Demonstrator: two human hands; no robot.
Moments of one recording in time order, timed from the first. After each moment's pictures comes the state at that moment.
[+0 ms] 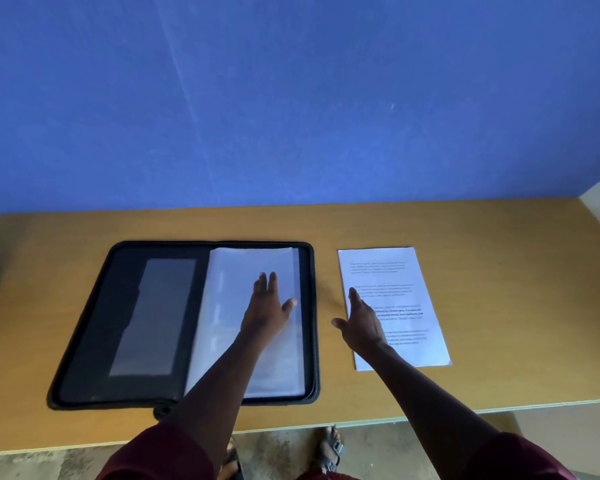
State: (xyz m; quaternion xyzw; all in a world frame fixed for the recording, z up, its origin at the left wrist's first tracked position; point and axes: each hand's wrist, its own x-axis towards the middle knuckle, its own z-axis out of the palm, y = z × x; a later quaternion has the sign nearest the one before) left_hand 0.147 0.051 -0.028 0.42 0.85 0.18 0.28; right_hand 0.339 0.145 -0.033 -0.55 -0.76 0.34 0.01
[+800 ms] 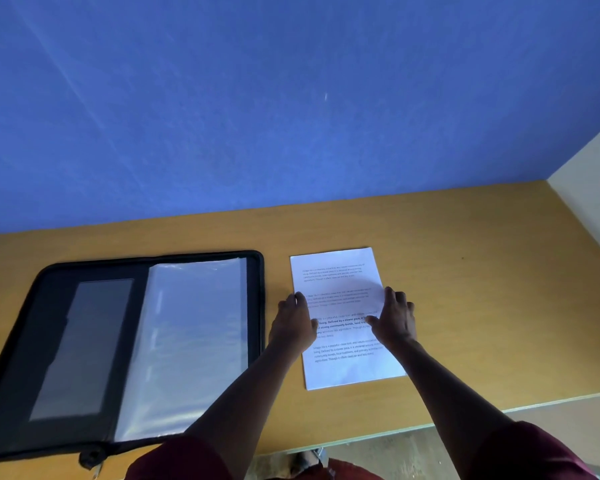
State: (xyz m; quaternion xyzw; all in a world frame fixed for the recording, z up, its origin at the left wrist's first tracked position) left_hand 0.279 0.161 -0.054 0.49 0.82 0.09 0.28; right_hand 0.464 0.264 -0.057 -0.64 -0.73 0.24 -0.02
